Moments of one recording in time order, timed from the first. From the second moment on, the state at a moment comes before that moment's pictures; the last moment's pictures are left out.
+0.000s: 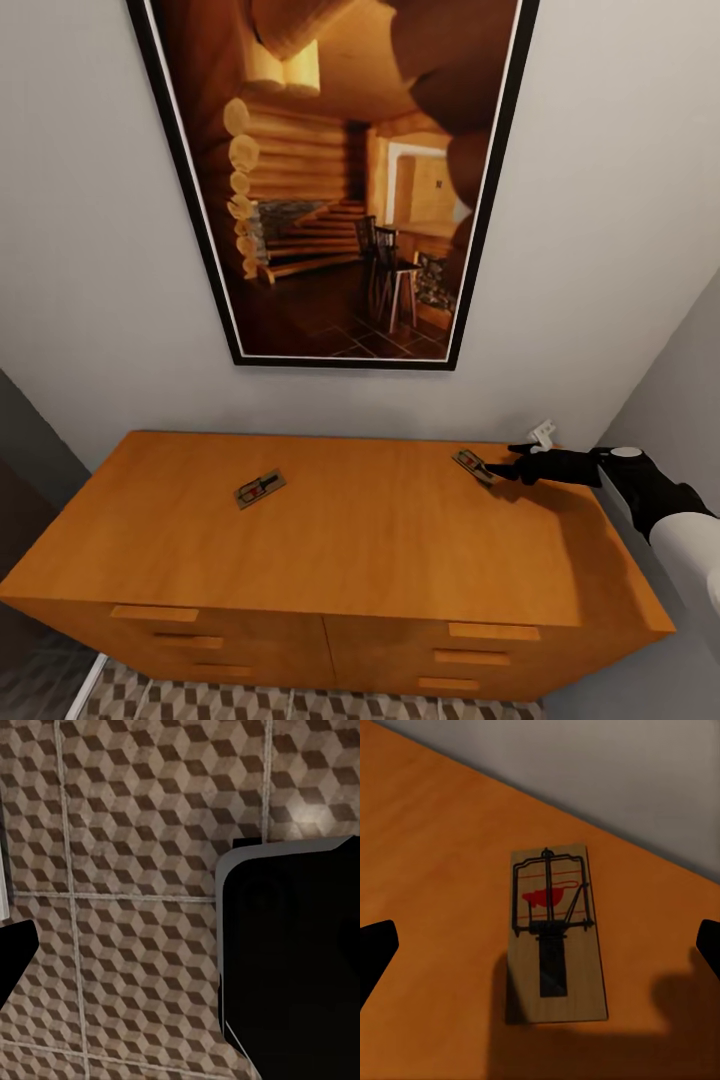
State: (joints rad) left arm -0.18 -0.02 -0.22 0.07 0.11 -0.39 0.26; right arm -1.00 -0.38 0.07 -0.43 0.08 0.12 1.00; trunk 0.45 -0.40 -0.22
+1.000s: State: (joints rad) left arm -0.18 -0.02 -0.22 0.07 0.11 -0.39 0.25; right arm -1.01 -0.38 0.08 -0.43 0.08 0.08 0.99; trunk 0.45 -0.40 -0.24
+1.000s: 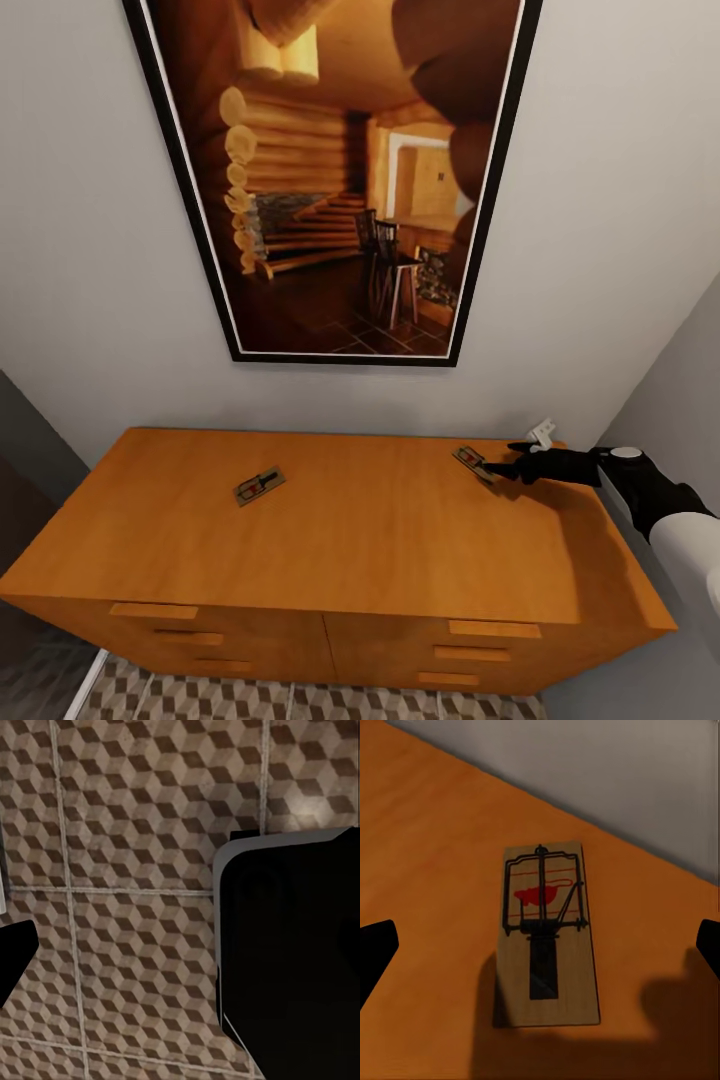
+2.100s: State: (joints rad) left arm -0.18 -0.02 -0.22 0.07 0.11 -0.39 0.23; right arm -1.01 -0.34 0.08 -0.42 0.15 0.07 0.95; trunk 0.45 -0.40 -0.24
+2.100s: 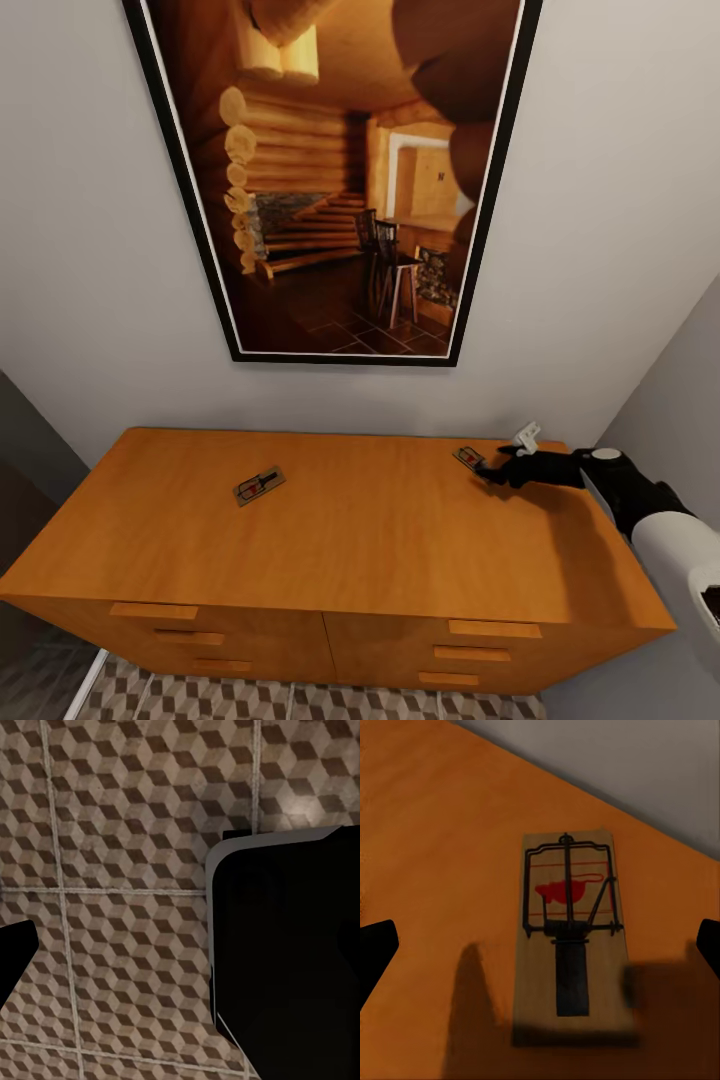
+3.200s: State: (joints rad) left arm -0.18 -0.02 -0.22 0.07 0.11 -0.39 0.23; right arm -1.00 -0.30 0.08 -0.40 0.21 0.07 0.94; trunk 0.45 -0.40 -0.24
